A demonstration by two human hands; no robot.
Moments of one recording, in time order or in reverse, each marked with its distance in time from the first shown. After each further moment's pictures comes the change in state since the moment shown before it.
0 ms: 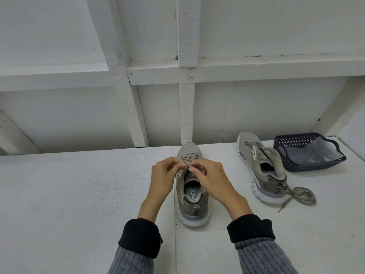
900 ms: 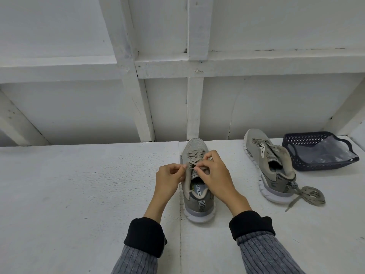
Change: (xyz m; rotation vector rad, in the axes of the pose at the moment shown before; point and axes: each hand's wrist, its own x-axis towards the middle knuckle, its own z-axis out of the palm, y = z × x) left_hand -0.009 -0.030 0.004 -0.150 0.038 -0.272; right_hand 0.003 0.019 0.021 -0.080 0.066 0.015
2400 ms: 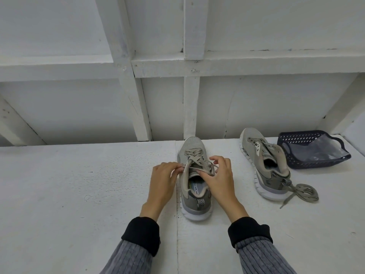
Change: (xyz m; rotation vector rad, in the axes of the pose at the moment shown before) left_hand 0.006 -0.026 -0.009 0.650 0.071 0.549; right_hand -0.019 0.018 0.005 0.122 0.192 0.281
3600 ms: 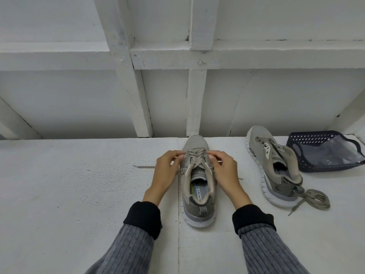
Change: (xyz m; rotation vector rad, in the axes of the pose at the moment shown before) left_hand 0.042 -0.004 0.005 -0.396 -0.074 -0.296; right_hand 0.048 0.005 0.010 0.120 -0.073 0.023
